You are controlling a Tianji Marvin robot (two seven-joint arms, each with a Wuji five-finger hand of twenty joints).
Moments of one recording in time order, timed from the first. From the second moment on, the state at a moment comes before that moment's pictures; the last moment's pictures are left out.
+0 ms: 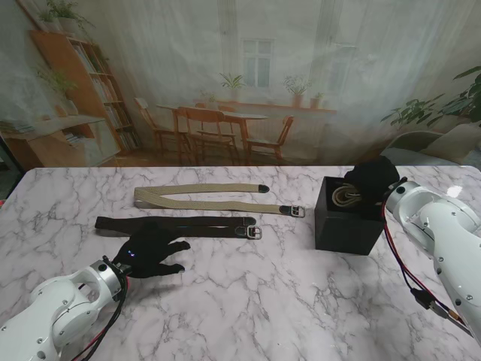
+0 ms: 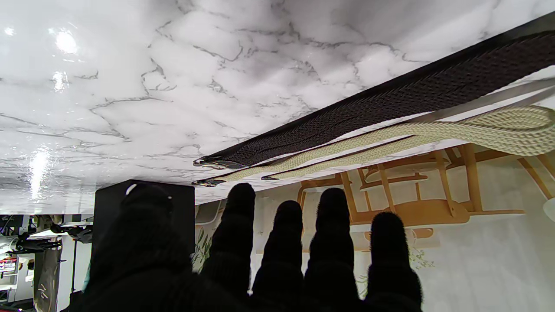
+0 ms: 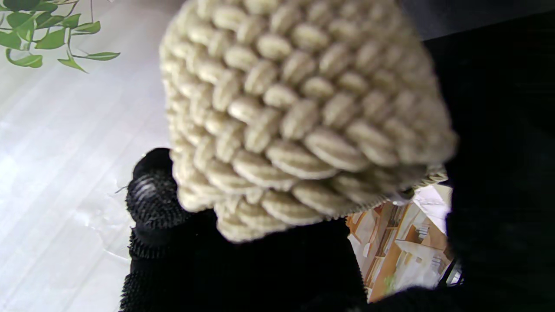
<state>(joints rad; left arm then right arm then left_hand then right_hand) 1.70 -1.00 -1.37 -1.63 1.26 -0.43 0.07 -1.30 -0.95 1.36 -1.44 -1.56 -0.34 -0.06 0.79 -0.02 -0.01 0.00 0.52 0.08 0.18 0.43 0.46 0.14 0.14 0.30 0.45 0.18 0.24 0.48 0.04 0.25 0.59 0.54 0.45 -0.89 0.92 -0.31 0.85 0.04 0.90 0.20 1.22 0.10 0.64 0.60 1.22 0.11 0.72 0.61 0.87 0.21 1.45 0.47</state>
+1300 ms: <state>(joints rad) 1.69 -1.01 -1.35 -1.62 1.26 -0.43 0.08 -1.19 -0.90 1.27 -1.37 -1.69 -0.57 -0.07 0.79 -0.02 -0.01 0.00 0.52 0.08 0.18 0.43 0.46 0.14 0.14 0.30 0.45 0.18 0.24 0.48 0.04 0.25 0.59 0.54 0.34 -0.64 0.92 -0.18 0.41 -0.20 0.57 0.26 0.68 -0.04 0.37 0.25 0.75 0.00 0.22 0.29 0.41 0.17 1.10 0.35</state>
